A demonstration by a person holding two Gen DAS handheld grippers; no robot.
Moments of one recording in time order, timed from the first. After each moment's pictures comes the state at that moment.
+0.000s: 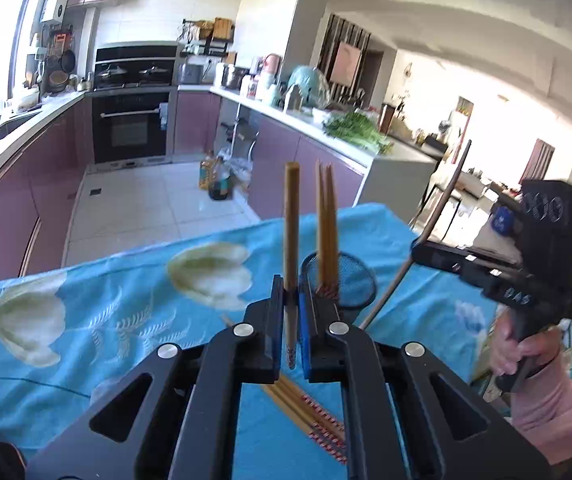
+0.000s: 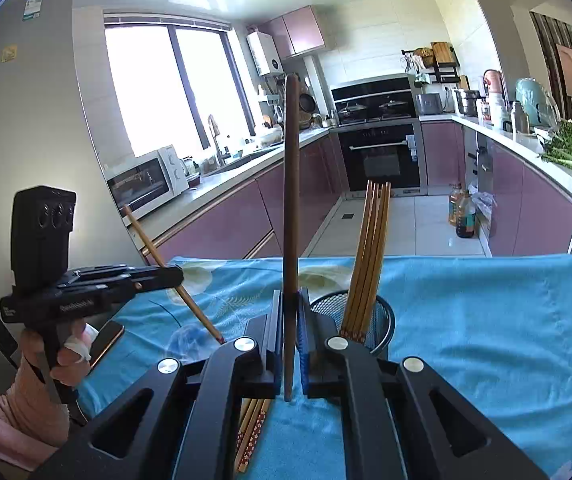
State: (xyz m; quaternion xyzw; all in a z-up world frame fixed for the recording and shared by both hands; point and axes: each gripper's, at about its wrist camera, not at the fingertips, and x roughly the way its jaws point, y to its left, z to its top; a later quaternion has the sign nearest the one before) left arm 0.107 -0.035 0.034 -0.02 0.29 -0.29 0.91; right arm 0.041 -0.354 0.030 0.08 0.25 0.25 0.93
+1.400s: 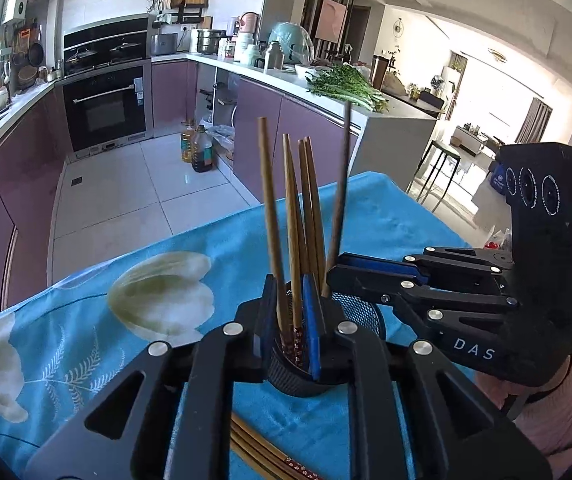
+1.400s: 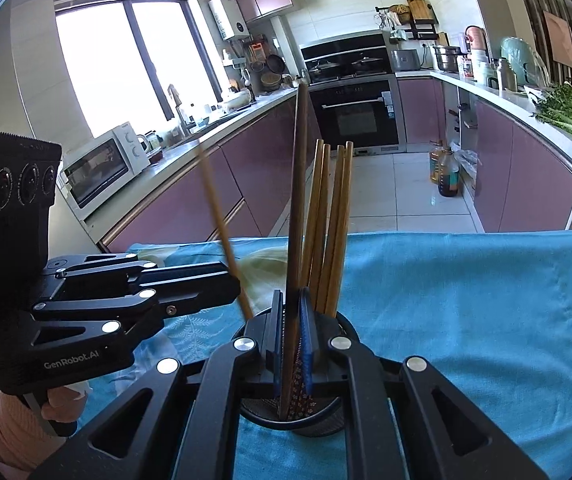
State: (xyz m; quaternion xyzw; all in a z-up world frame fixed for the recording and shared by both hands) left arm 0.189 -0.139 0.011 0.04 0.35 -0.31 0.88; right arm 0.126 -0.344 -0.002 0.09 0.33 0.21 0.92
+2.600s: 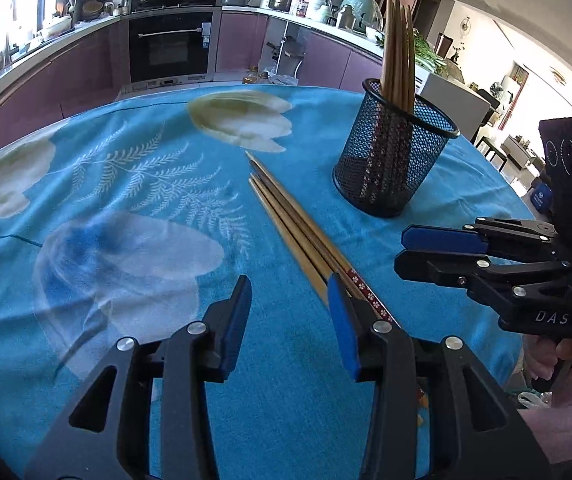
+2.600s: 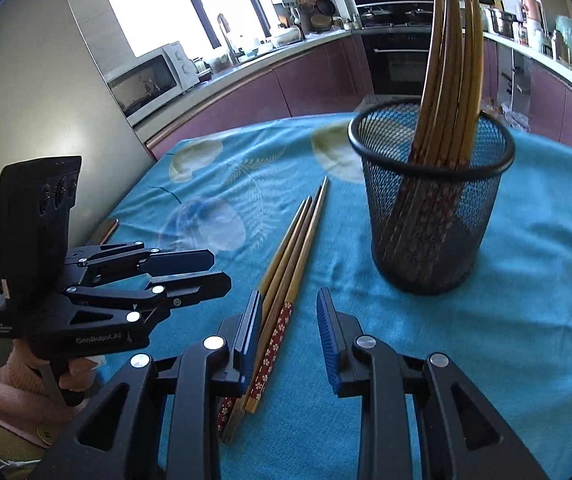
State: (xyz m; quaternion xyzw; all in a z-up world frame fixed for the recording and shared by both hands) left arm 0.090 -0.047 -0.119 0.00 0.43 -0.20 0.88; right arm 0.043 -0.289 -0.078 0.05 0.42 0.30 0.86
